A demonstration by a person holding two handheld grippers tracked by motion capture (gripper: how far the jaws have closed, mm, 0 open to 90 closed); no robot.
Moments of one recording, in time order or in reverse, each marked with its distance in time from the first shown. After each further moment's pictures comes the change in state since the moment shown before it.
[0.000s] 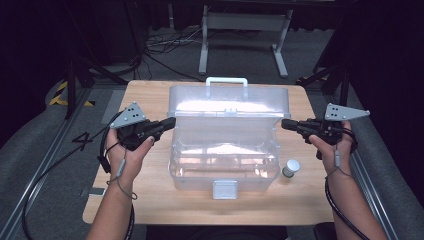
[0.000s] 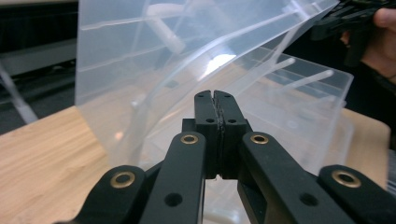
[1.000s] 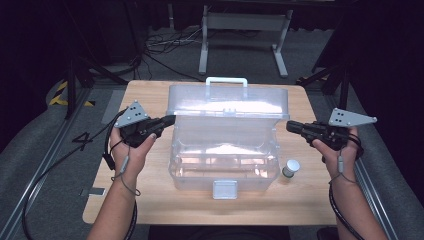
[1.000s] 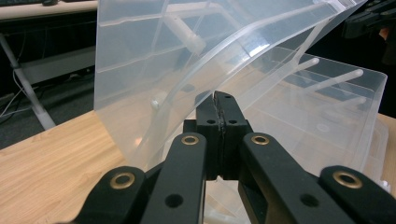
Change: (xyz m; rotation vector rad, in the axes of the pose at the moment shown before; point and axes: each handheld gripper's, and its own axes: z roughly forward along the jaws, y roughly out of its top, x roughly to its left) left arm 0.010 -0.005 0.011 -0.016 0.026 0.013; right arm 0.012 -0.002 -0.015 0.016 -0.105 -0.040
